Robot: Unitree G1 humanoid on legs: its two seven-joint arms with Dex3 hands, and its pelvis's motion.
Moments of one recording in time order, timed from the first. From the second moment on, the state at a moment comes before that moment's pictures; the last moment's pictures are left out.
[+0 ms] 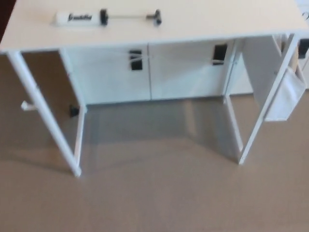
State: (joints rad) left_arm 0.26 0.25 0.32 0.59 -0.24 0.05 -0.19; right_arm 0.32 -0.31 -0.40 0.78 0.22 -0.19 0.23
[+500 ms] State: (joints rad) left_arm 0.27 0.26 0.34 0.52 -0.25 0.03 -0.18; right_arm 0.34 -0.31 -0.37 0.78 0.20 -0.24 0.21
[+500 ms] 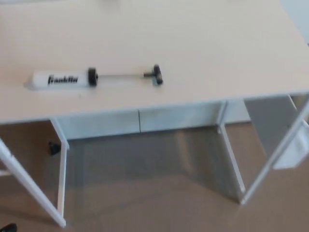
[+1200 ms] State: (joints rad) left_arm 0.26 0.26 0.36 0.52 -0.28 0.05 -0.21; right_arm 0.30 -0.32 -0.37 0.90 0.20 -0.30 0.20
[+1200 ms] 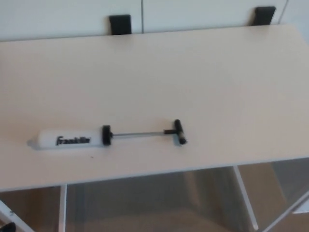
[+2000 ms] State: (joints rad) left_arm 0.26 0.26 0.36 0.49 -0.29 0.08 -0.22; right_arm 0.30 -0.32 -0.37 0.89 0.20 -0.32 0.19
